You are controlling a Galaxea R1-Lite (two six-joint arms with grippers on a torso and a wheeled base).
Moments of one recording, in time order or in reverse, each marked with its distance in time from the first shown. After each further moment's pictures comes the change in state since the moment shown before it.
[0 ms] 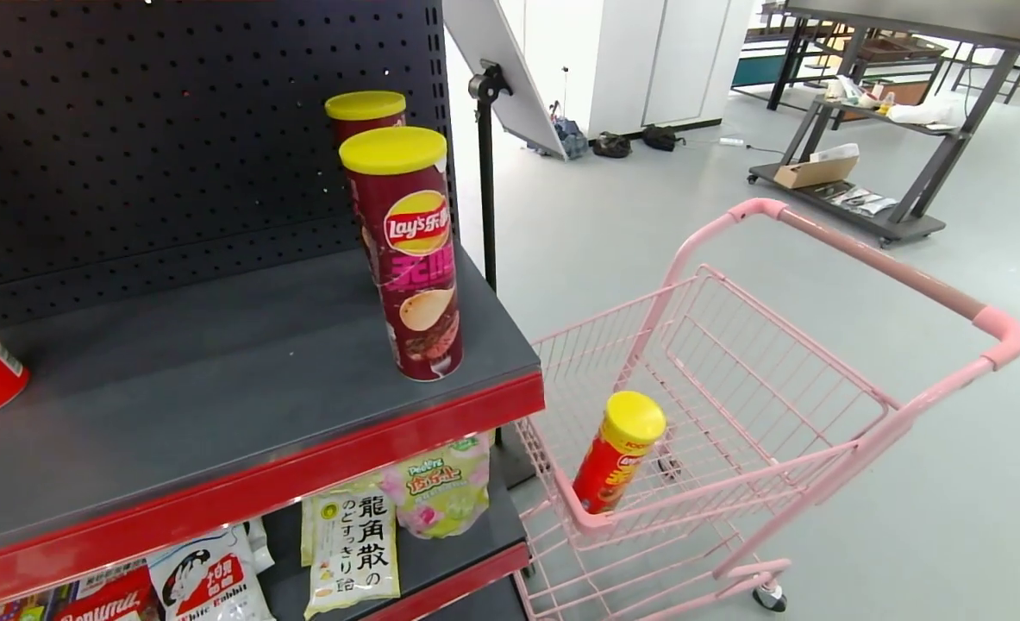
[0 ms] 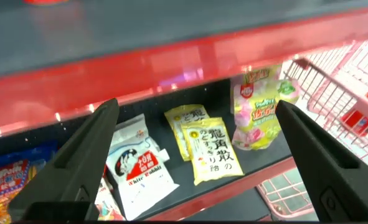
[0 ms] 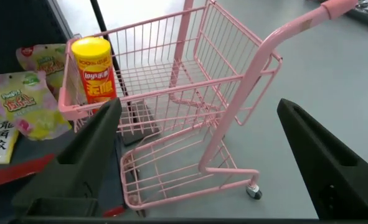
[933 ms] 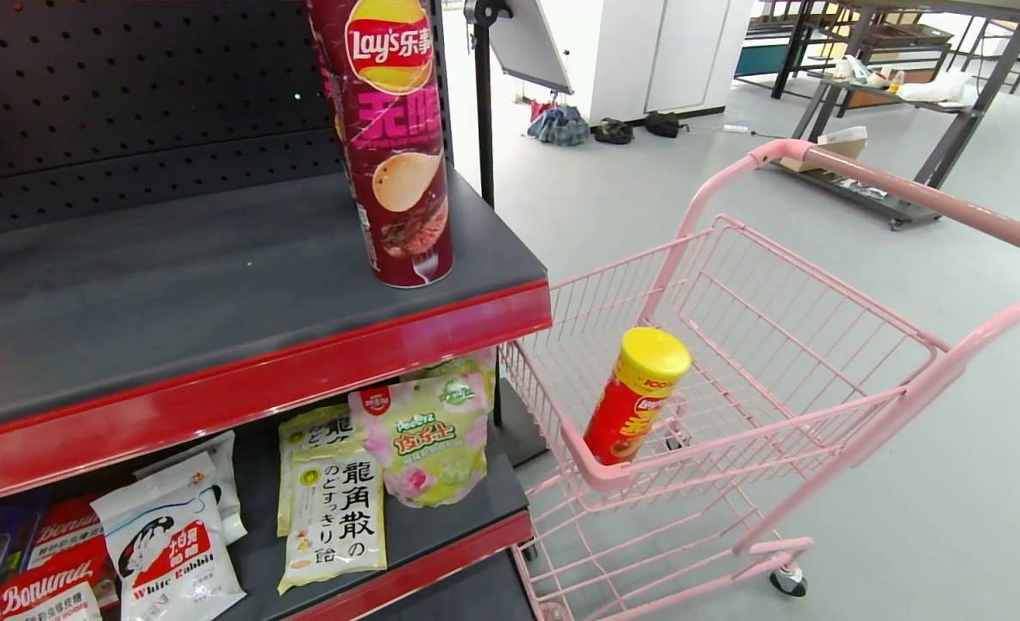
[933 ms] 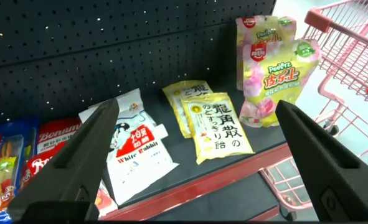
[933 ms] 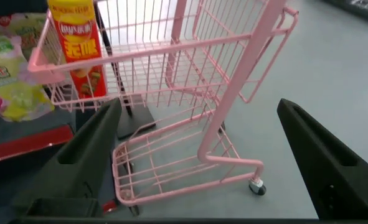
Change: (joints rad) left arm 0.000 0.000 0.000 0.000 0.000 0.000; right arm 0.000 0.004 -0.023 -0.003 -0.002 -0.011
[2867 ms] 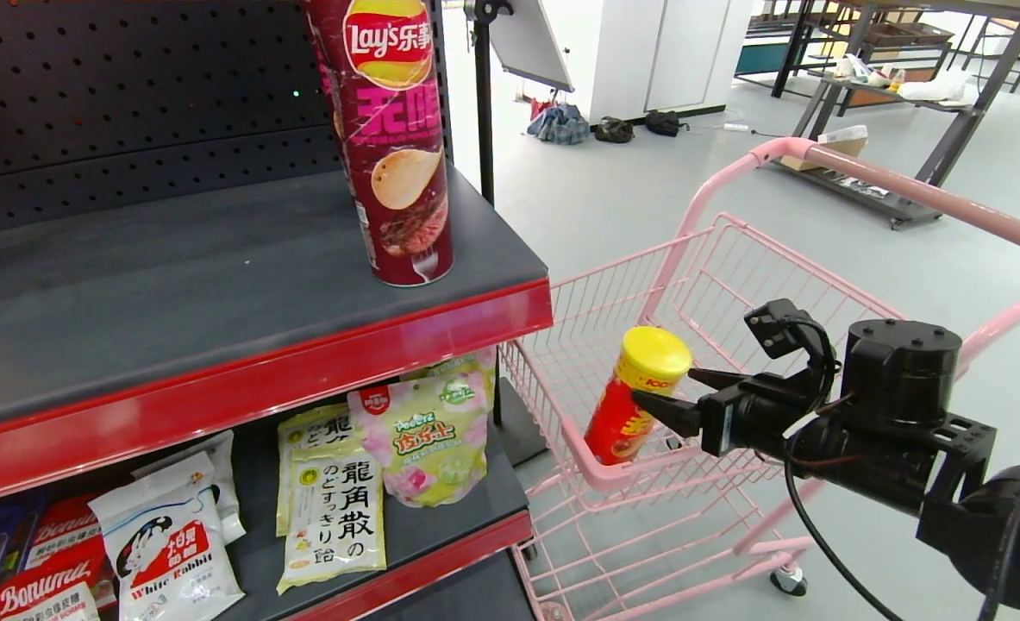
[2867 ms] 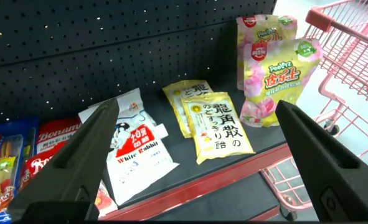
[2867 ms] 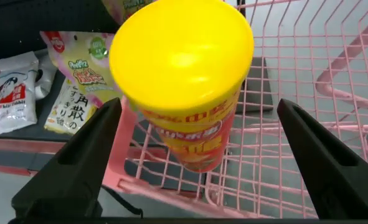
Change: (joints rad) left arm 0.000 0.000 0.000 0.000 0.000 0.000; right arm 0.388 1.805 -0.457 -1.044 0.186 0.124
